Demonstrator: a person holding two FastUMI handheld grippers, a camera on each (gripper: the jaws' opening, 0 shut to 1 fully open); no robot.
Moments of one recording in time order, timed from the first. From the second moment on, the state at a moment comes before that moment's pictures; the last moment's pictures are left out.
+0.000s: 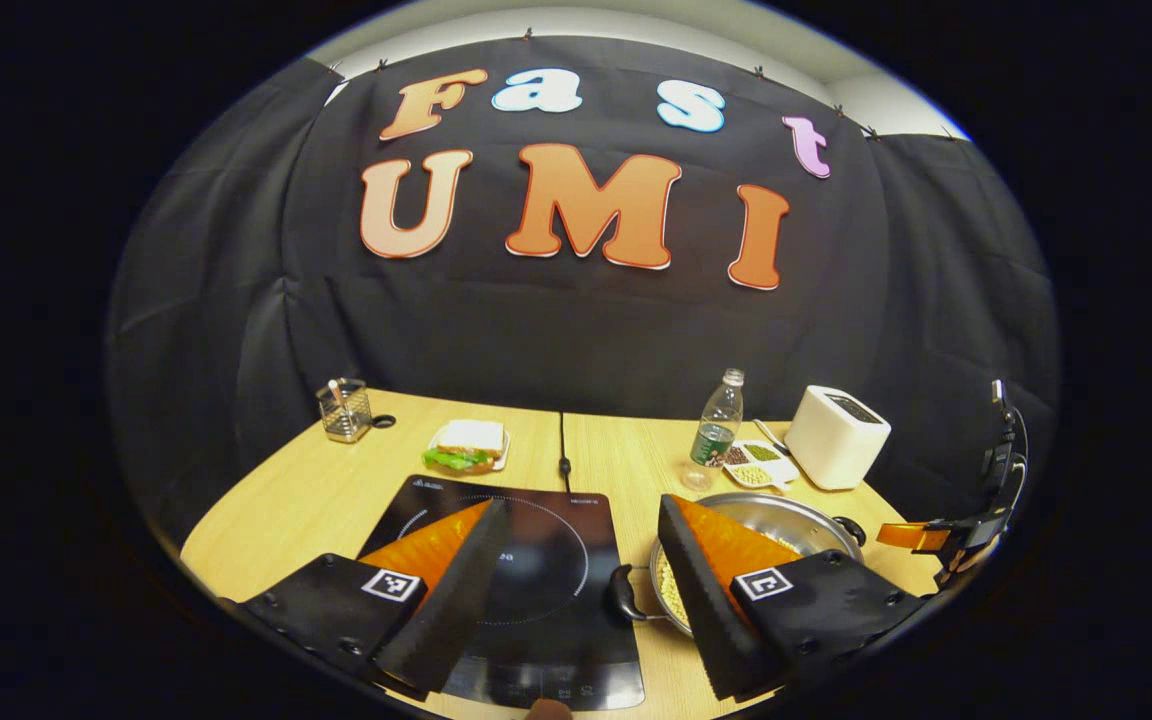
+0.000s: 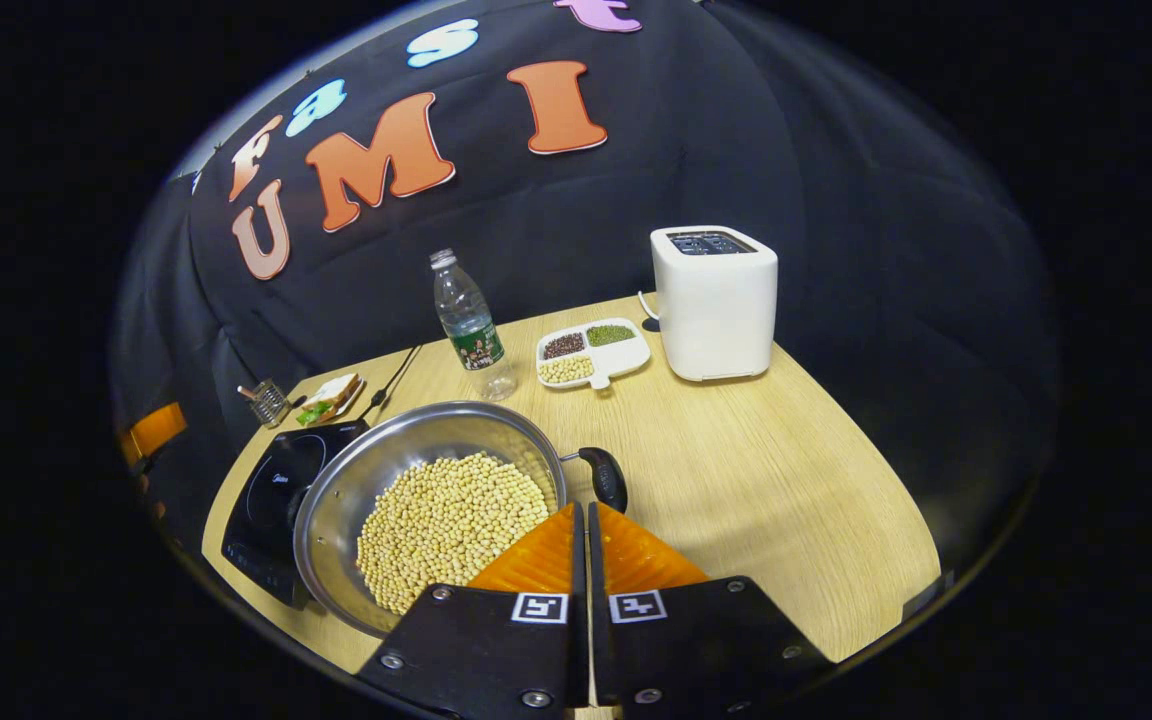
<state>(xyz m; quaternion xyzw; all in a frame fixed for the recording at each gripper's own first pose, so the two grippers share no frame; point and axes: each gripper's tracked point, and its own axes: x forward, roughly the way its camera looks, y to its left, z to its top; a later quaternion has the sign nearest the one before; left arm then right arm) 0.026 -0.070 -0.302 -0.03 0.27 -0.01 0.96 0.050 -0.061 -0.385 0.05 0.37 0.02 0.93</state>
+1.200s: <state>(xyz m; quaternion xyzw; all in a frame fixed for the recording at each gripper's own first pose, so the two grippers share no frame) 0.022 -0.129 -0.463 0.01 0.41 -0.04 0.91 0.077 -0.053 -0.425 0.02 0.39 0.01 0.92</state>
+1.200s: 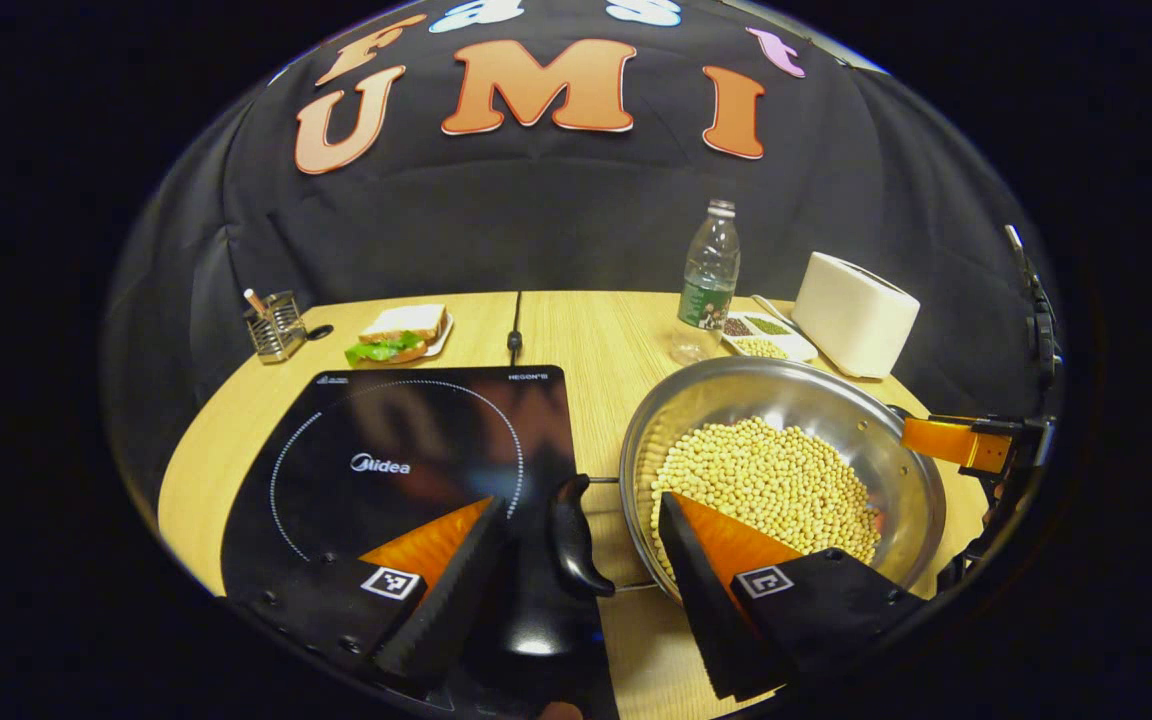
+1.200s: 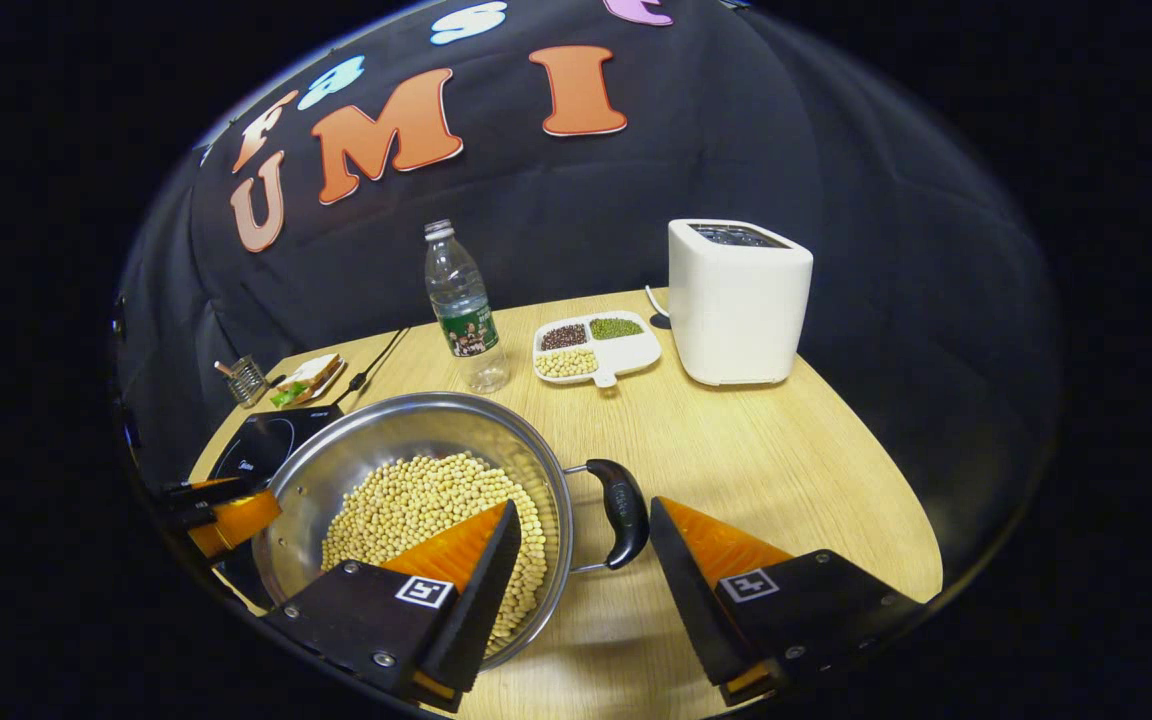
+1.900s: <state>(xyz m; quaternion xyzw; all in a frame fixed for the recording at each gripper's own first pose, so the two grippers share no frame) 0.036 -0.135 -0.480 0.03 0.40 -0.04 0.92 0.084 -0.051 -0.444 0.02 0.40 0.01 0.92</state>
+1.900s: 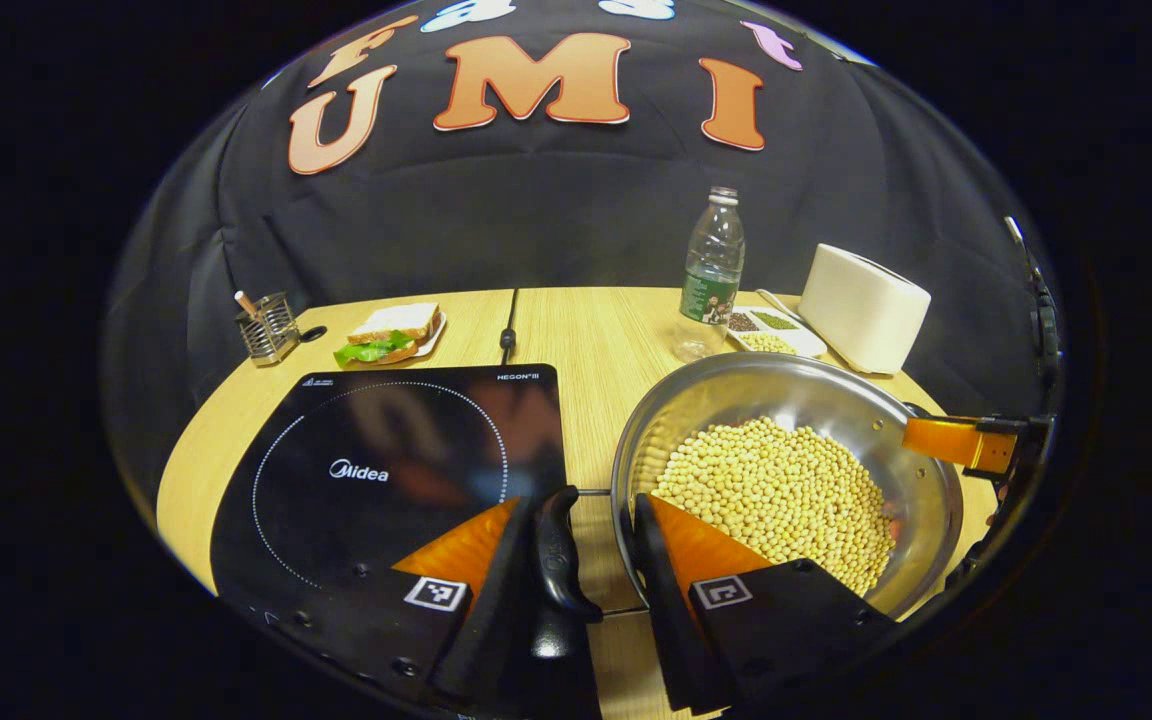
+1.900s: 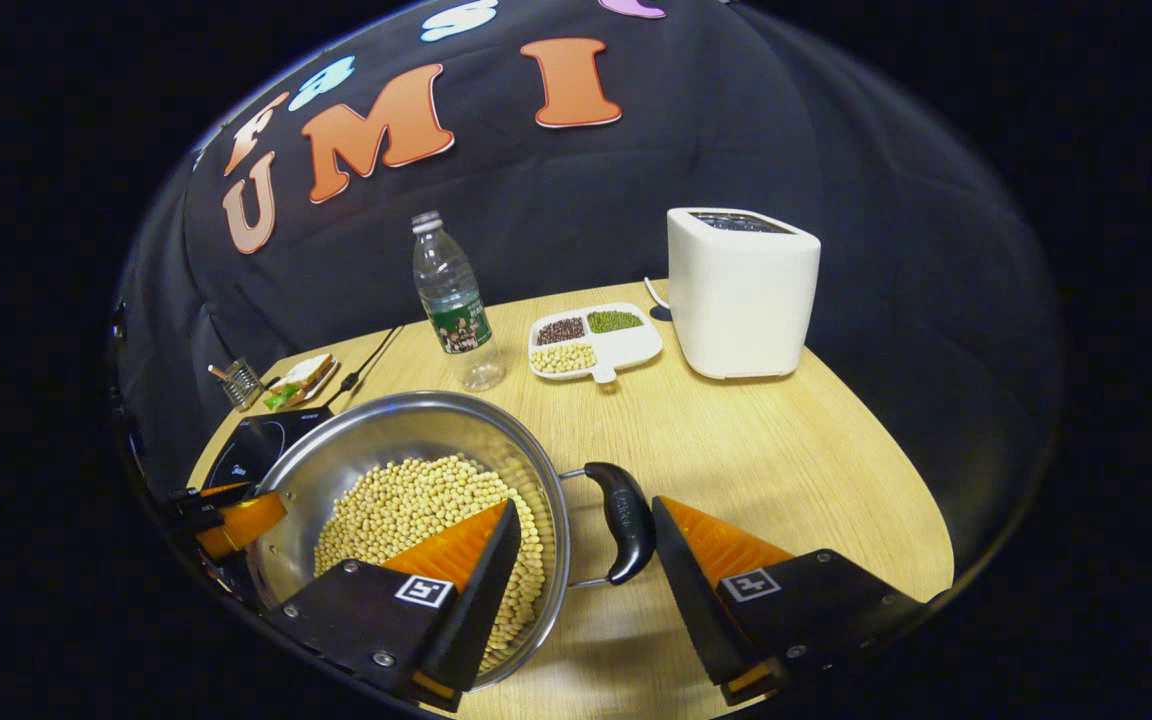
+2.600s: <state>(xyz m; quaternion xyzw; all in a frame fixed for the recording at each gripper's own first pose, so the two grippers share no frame) 0.033 -0.136 -0.473 0.03 0.40 -0.03 0.91 0.081 -0.059 -0.433 0.02 0.38 -0.03 0.92</state>
